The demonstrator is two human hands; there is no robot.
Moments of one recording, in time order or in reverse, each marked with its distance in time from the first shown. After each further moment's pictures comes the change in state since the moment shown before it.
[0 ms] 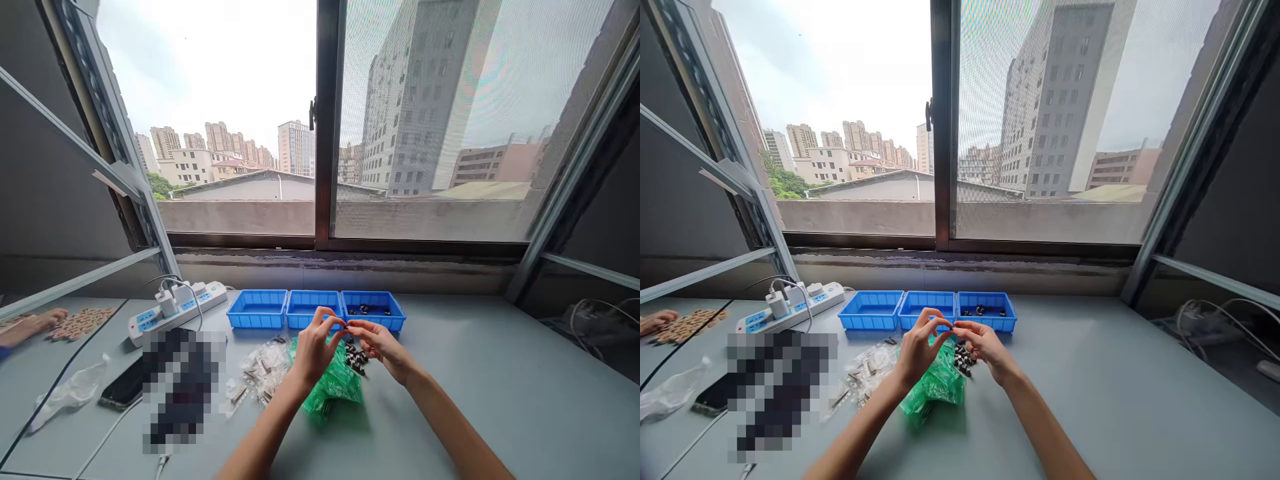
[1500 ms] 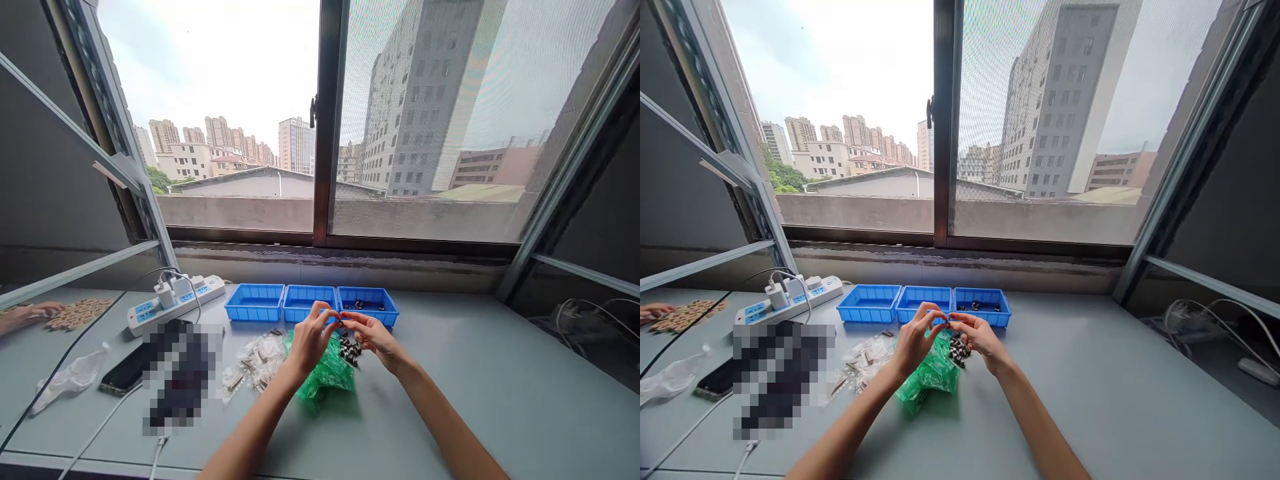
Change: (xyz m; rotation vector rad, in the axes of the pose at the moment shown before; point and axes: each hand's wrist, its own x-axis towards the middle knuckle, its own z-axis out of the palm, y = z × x) left_hand 0.001 0.000 -0.001 0.040 -0.104 -0.048; right_hand 0.007 0.006 -0.009 -0.038 -0.031 -0.029
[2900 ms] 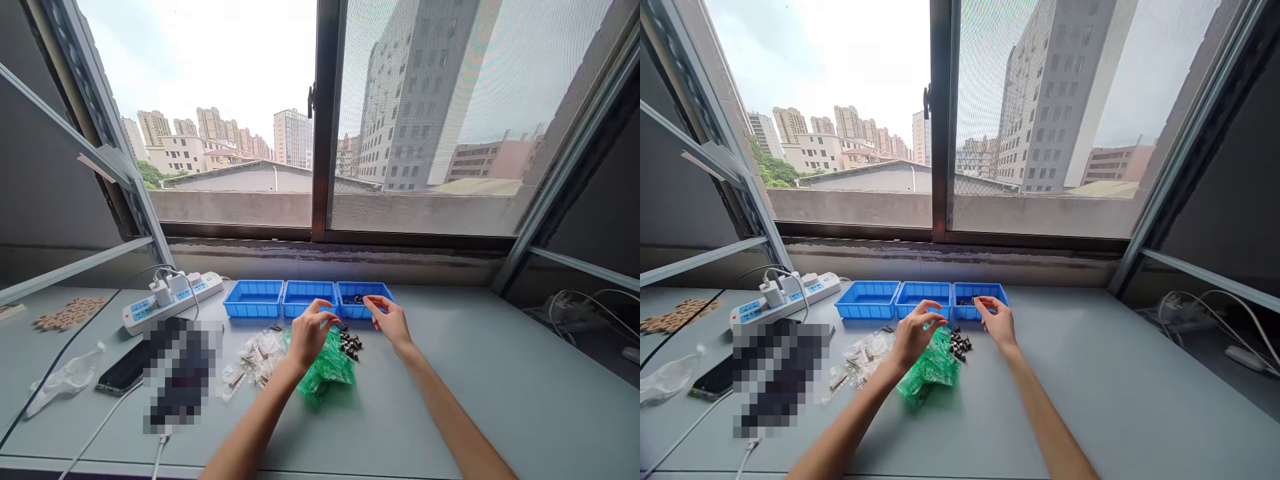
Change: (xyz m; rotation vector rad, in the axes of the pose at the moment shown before) left_hand 0.003 -0.002 -0.003 -0.066 0.018 -0.044; right_hand 0.023 0.009 -0.028 -0.219 0.439 -0.367
